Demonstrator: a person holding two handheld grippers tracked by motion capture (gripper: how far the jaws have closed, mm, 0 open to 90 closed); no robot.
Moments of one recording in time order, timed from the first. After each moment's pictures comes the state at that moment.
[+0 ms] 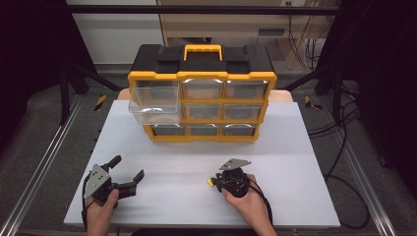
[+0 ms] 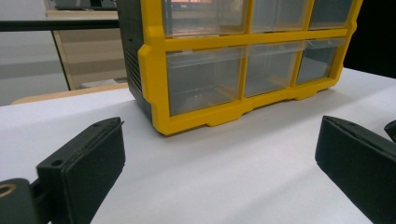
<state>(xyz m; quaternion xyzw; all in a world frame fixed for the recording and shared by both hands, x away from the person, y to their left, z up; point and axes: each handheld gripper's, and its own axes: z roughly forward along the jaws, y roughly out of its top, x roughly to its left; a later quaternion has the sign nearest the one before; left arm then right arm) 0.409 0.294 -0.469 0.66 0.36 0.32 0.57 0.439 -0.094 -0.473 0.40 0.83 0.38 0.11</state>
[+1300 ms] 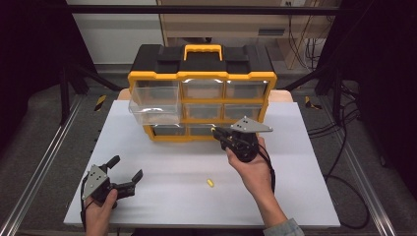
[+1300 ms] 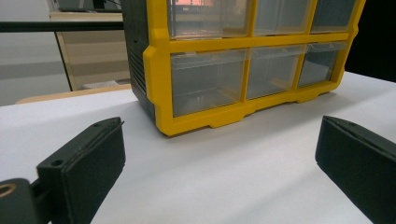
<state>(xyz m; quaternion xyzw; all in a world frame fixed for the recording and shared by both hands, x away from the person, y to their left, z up) 0.408 0.298 -0.469 0.66 0.37 0.32 0.58 0.472 -0.103 -0.349 0.36 0.74 0.53 0.21</state>
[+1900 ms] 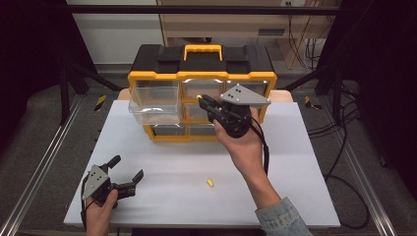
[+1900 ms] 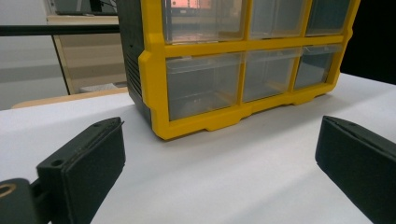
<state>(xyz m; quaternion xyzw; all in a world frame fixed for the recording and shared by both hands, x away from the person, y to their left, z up) 0.407 0.295 -0.467 0.66 0.36 0.32 0.58 0.477 -0.072 -0.257 0.31 0.70 0.59 0.26</state>
